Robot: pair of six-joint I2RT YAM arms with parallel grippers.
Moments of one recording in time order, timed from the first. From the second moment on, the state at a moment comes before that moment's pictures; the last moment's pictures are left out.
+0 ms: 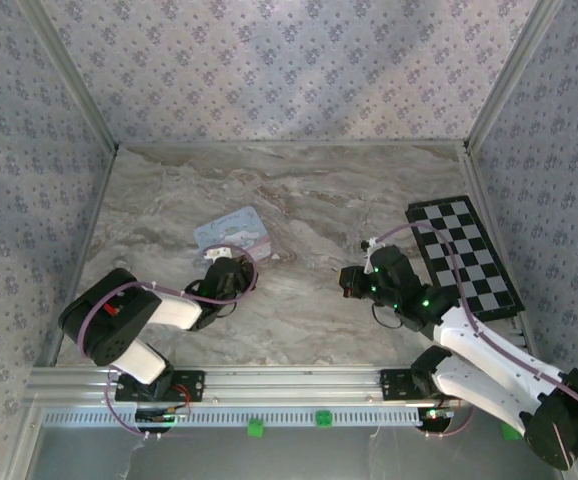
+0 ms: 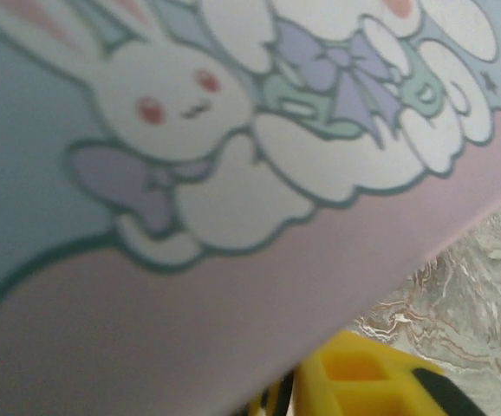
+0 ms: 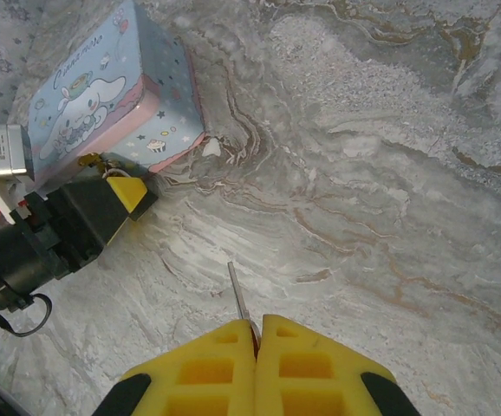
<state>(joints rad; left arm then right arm) -0.70 1.54 0.33 0.61 -0.18 -0.90 0.67 0.85 0.53 -0.32 -0.07 0.70</state>
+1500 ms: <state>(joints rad) -0.71 1.34 0.37 0.31 0.04 -1.18 0.85 1.34 0.44 0.26 -0.25 1.05</state>
